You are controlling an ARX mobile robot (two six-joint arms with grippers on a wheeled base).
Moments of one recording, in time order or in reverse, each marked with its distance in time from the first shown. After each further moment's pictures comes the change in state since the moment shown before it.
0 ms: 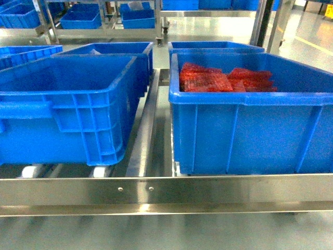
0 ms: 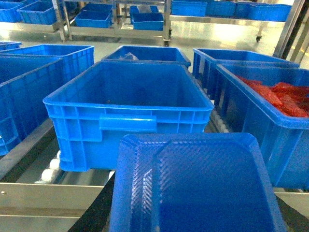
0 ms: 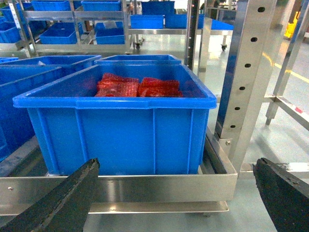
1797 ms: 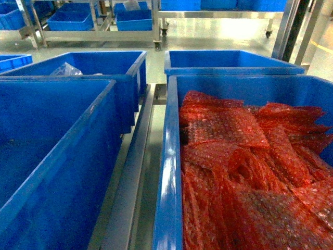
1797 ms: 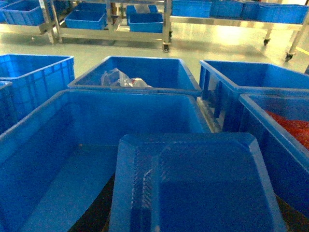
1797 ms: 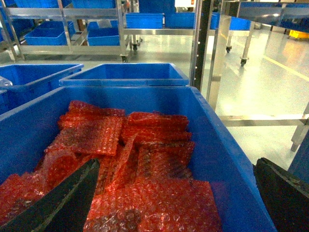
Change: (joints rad) left arm 0.000 0.001 -0.002 0.006 0.000 0.000; right arm 0.000 0.000 0.000 0.005 0.000 0.000
